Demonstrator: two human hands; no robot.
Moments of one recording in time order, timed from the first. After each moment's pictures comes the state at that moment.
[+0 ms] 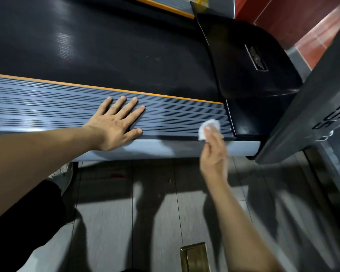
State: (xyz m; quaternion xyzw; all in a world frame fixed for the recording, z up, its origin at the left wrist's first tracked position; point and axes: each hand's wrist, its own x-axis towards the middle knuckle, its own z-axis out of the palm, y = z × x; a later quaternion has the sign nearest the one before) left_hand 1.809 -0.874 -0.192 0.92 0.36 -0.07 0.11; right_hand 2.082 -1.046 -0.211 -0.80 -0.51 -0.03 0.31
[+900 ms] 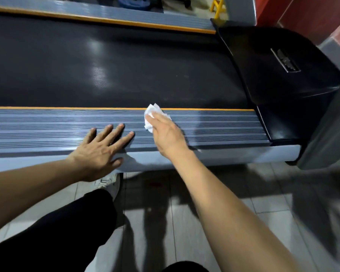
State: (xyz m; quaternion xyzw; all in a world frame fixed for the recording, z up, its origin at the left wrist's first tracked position) left_hand 1.657 -0.881 -0.173 0.91 0.38 -0.12 0.08; right_hand 1.897 -0.897 -0.186 -0.65 -0.73 0.05 0.23
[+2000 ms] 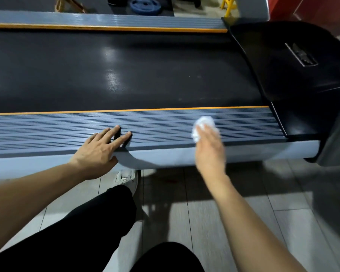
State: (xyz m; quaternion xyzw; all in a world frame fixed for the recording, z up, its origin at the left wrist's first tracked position) left_hand 1.613 -0.881 -0.162 0.89 0.44 -0.09 0.10; right_hand 1.940 -0.973 -0.221 -0.76 -0.58 -0.06 0.30
